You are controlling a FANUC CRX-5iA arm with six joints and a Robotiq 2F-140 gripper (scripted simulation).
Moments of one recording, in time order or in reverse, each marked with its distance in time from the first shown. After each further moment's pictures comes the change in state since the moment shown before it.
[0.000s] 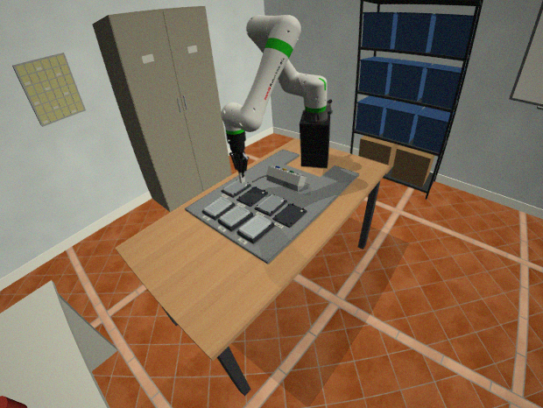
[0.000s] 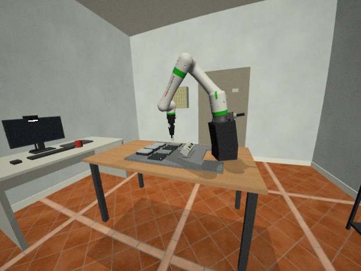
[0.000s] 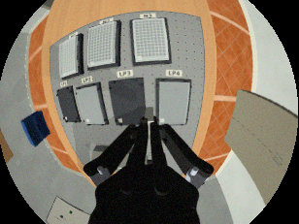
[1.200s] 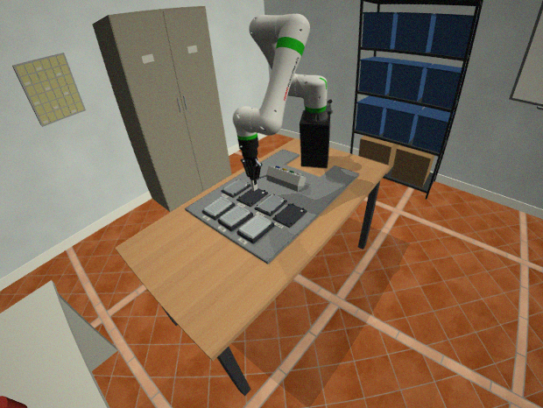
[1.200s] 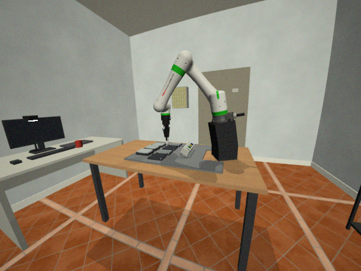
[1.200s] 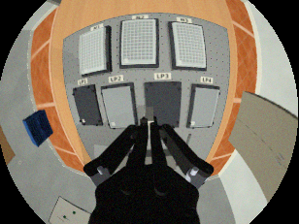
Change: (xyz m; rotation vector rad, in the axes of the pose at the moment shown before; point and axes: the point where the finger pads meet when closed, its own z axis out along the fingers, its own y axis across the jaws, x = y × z) arm 0.012 -0.103 0.002 0.016 -0.008 -0.004
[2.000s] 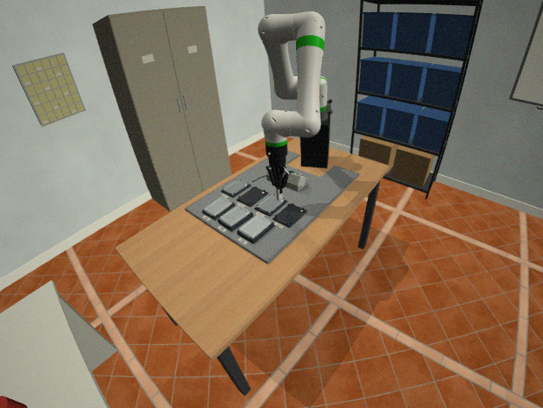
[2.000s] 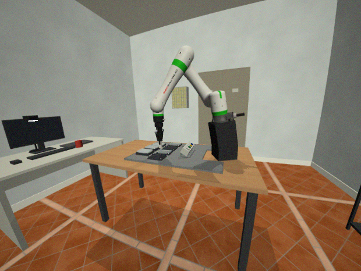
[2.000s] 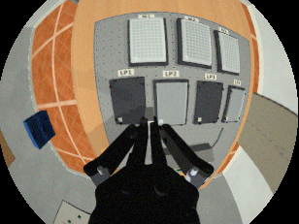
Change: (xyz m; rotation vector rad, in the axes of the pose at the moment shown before) arm -0.008 -0.158 0.000 -0.012 0.007 0.004
